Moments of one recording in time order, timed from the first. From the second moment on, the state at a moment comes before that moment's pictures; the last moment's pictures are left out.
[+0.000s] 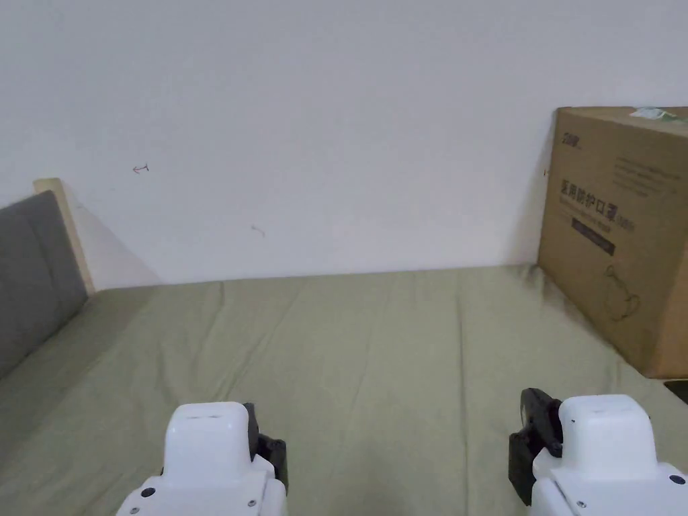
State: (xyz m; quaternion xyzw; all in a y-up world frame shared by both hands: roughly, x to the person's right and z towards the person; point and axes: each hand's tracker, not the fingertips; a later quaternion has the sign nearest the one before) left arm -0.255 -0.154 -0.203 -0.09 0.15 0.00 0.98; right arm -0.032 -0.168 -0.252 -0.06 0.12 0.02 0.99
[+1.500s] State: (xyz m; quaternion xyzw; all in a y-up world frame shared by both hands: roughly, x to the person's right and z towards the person) left arm -0.253 -0.148 -0.200 -0.08 0.15 -0.04 0.98; right arm -0.036 -0.156 -0.259 -0.05 0.11 0.02 0.99
